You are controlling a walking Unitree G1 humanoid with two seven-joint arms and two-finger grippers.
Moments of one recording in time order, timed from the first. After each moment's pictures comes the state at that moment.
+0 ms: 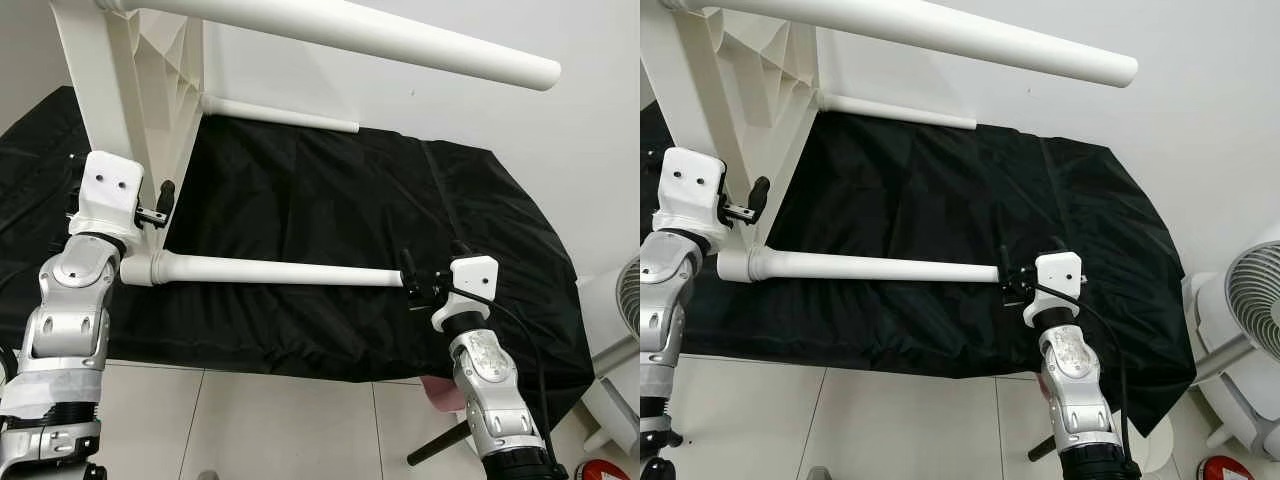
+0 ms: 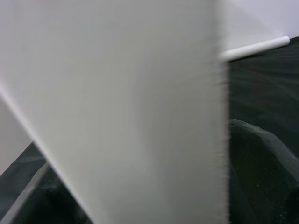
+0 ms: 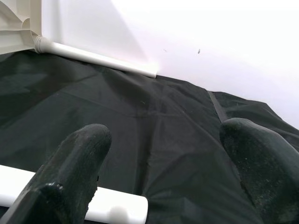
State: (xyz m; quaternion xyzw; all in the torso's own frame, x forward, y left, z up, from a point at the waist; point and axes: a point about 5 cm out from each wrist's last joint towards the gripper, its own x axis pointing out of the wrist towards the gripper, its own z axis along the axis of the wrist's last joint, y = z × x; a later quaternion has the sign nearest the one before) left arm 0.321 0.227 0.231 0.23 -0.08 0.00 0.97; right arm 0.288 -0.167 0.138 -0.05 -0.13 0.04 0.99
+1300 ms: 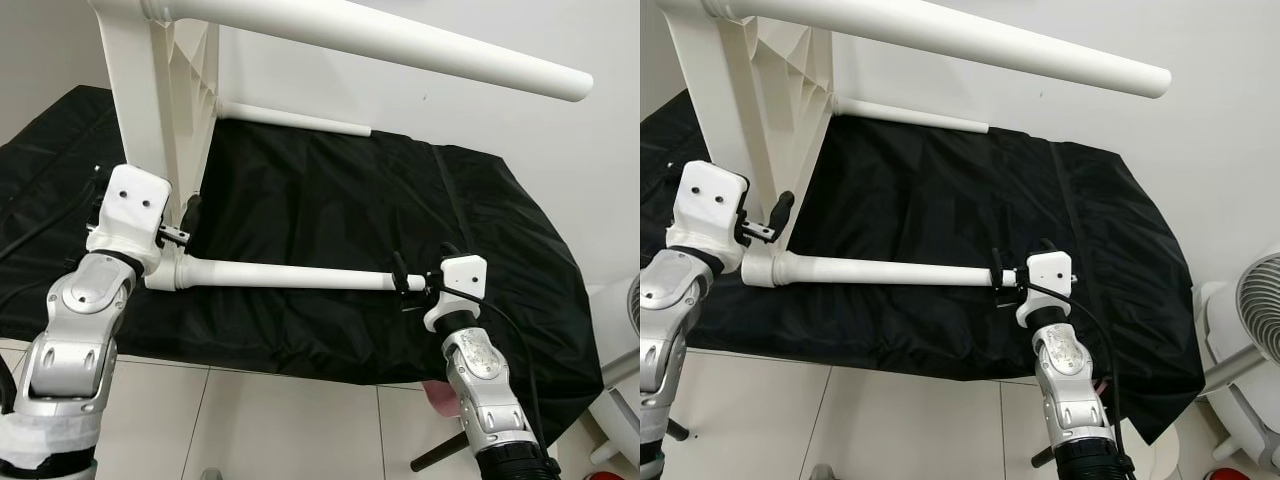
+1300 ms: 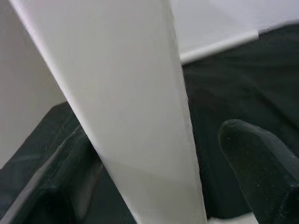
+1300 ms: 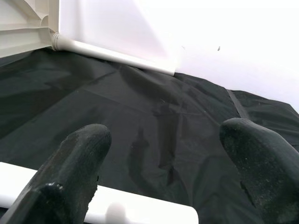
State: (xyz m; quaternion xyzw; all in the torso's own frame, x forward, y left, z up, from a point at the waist) left arm 0.288 0.200 0.229 0.24 -0.06 -0.07 0.97; right arm 0.293 -0.158 0.133 -0.04 -0.12 0.05 0.99
